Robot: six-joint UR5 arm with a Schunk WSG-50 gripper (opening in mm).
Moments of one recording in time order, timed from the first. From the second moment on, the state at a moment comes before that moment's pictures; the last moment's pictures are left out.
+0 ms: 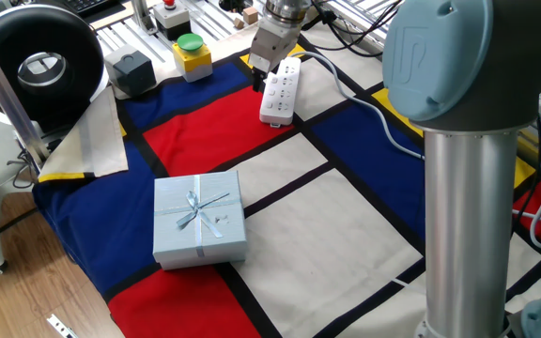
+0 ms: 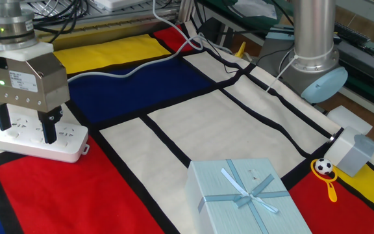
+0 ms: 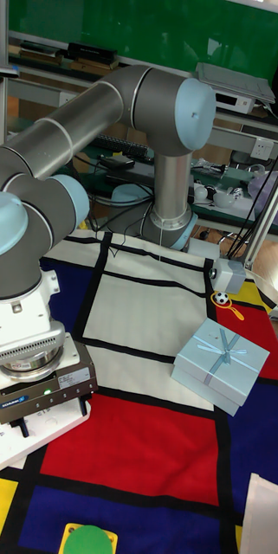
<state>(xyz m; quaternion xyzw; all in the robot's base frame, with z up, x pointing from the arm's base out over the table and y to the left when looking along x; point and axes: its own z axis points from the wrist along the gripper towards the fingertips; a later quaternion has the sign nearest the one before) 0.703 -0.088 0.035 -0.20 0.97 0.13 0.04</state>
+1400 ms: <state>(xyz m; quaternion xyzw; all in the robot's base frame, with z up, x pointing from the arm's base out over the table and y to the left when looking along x) 0.702 -0.083 0.028 -0.19 0.97 0.13 0.04</state>
